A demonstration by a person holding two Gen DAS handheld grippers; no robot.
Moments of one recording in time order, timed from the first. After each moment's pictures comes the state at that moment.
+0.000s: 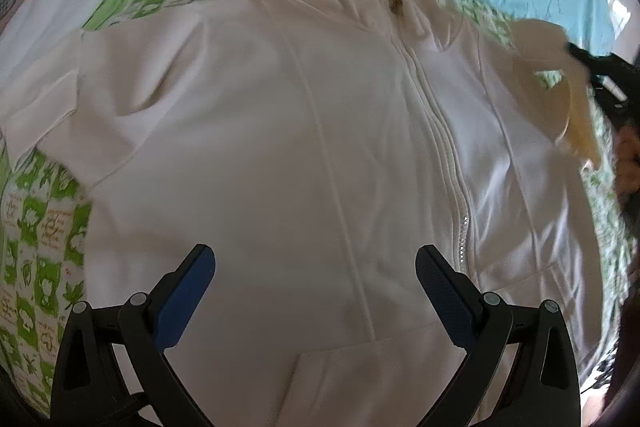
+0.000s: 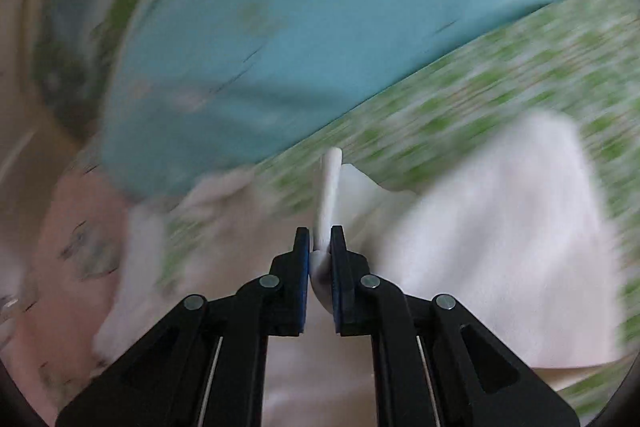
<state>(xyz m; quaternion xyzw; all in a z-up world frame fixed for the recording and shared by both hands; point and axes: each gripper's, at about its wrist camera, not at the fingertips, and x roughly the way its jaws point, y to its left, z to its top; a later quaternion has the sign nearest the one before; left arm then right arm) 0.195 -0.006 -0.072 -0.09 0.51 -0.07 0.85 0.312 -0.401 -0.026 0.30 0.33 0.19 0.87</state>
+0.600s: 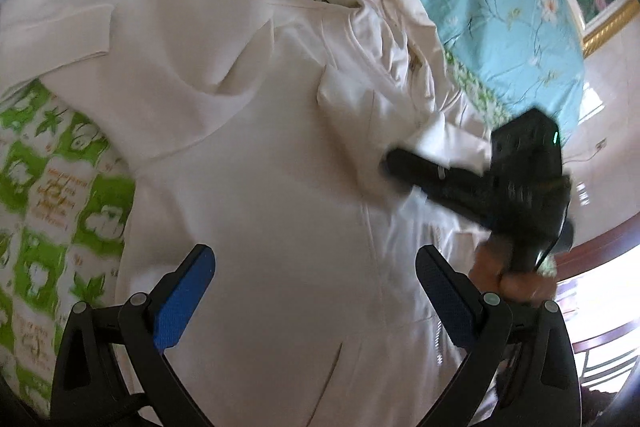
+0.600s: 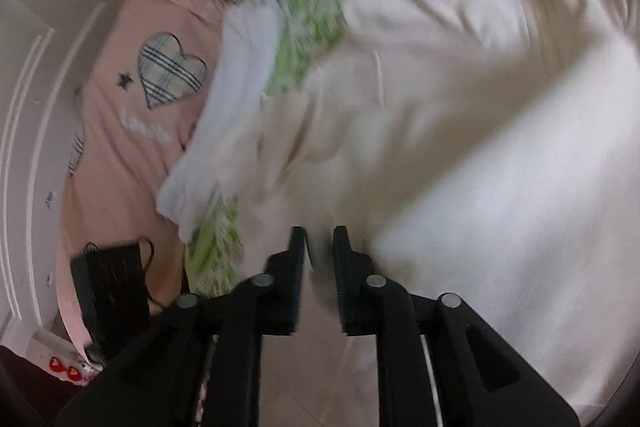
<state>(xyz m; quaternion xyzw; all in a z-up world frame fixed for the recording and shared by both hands) 0.194 0.092 -0.075 -0.24 0.50 -0.12 0.82 0.303 -0.125 -0.122 0.24 0.50 0.42 0.72</state>
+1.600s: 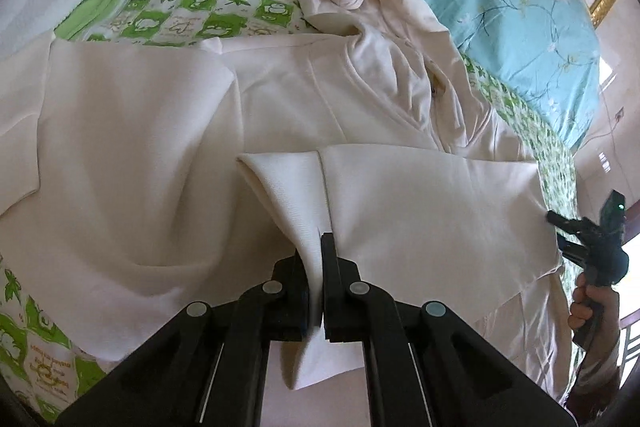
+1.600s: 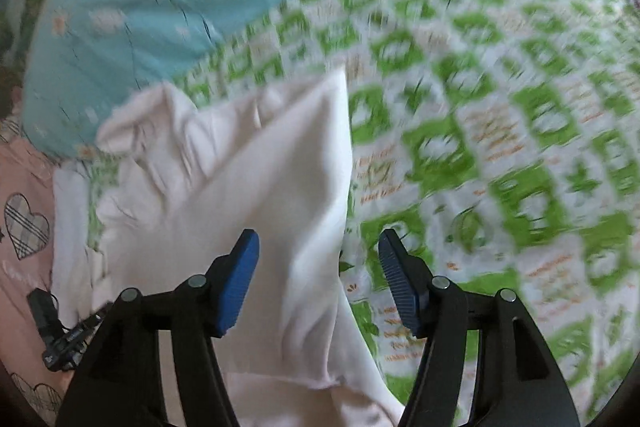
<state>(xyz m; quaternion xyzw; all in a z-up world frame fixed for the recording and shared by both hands) 0.292 0.063 -0.091 -0.15 0.48 -0.11 0.86 0.296 -0.399 -0.094 0.25 0.46 0.04 0.85</state>
